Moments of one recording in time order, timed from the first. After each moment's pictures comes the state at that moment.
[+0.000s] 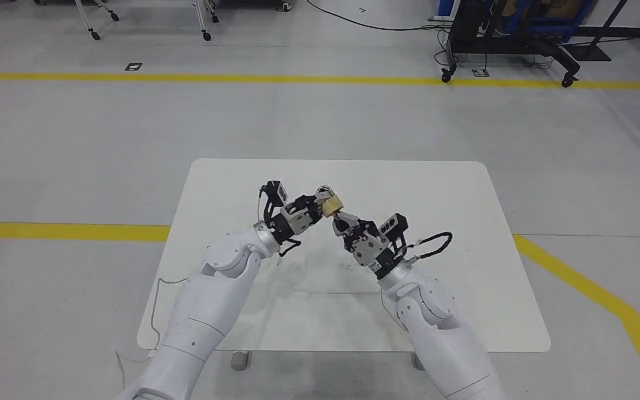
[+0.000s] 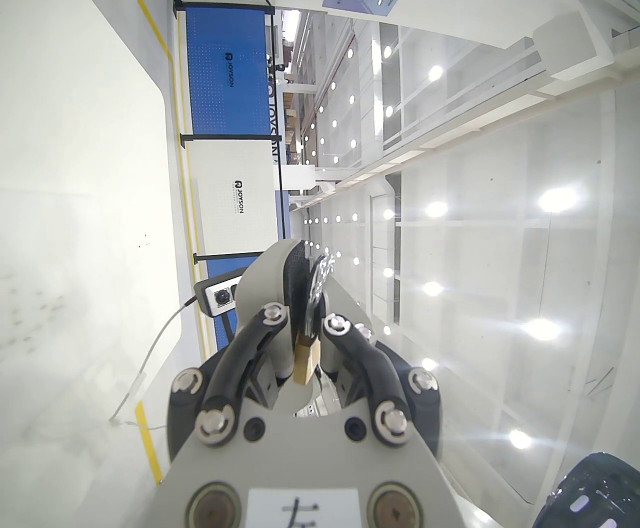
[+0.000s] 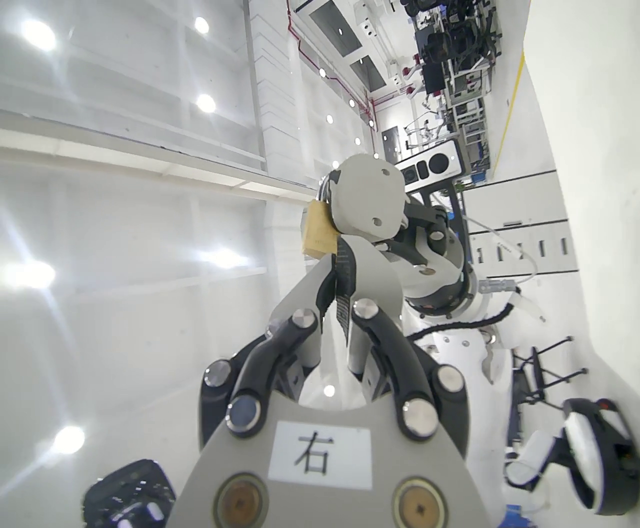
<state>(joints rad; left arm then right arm) 1.07 -1.39 -1.13 -1.17 -0.52 -0.17 -0.76 -1.48 -1.40 1.22 -1.56 0.85 -0.05 0.50</state>
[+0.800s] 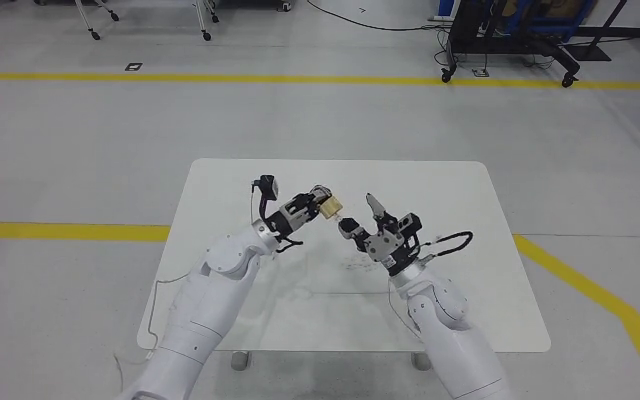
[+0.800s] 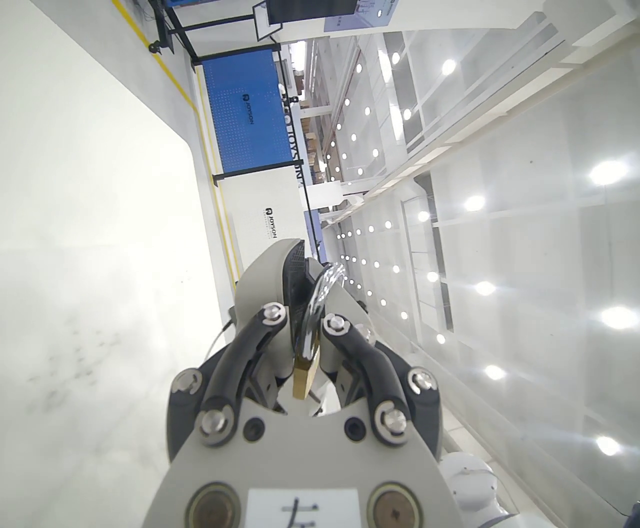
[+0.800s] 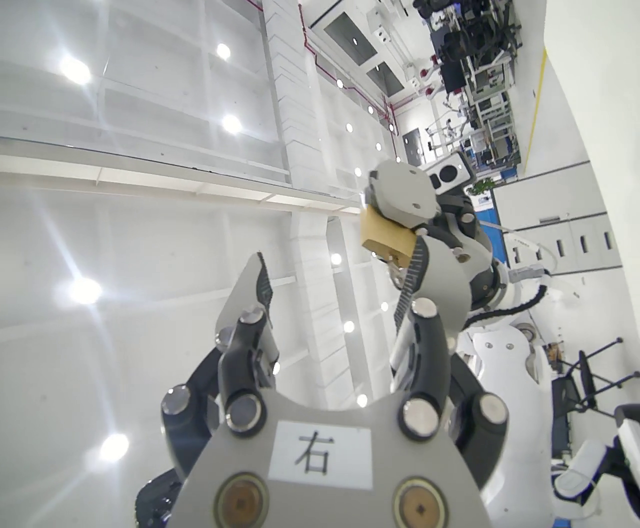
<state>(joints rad) 1.08 -1.38 -1.13 -1.22 -0.30 -0.24 -0.63 -1.53 -1.38 1.31 -1.62 0.83 -0.07 0.46</state>
